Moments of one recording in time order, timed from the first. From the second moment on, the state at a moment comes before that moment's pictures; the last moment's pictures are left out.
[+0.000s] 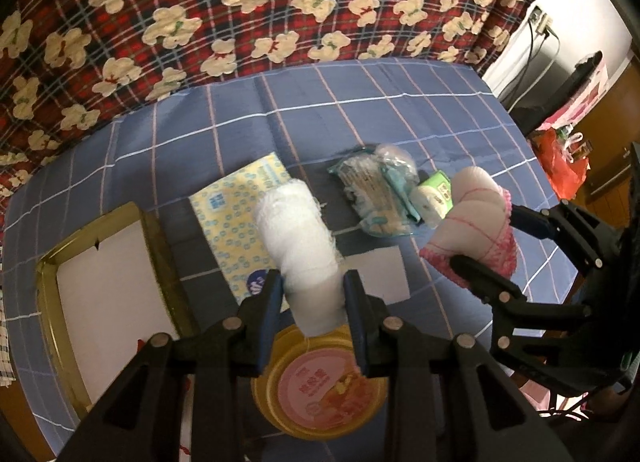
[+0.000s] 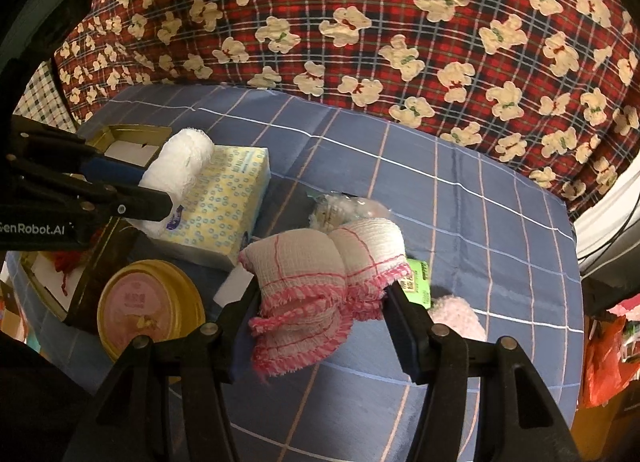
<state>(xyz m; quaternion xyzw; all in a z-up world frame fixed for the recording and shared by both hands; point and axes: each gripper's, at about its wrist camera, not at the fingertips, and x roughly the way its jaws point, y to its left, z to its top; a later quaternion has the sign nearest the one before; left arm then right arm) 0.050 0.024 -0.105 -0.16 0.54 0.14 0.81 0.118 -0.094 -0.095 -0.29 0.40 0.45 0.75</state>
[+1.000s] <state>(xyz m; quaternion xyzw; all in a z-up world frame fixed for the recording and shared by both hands) 0.010 0.075 -0.105 -0.20 0.53 0.18 0.80 0.089 -0.037 -0.101 -0.31 0.38 0.49 0.72</state>
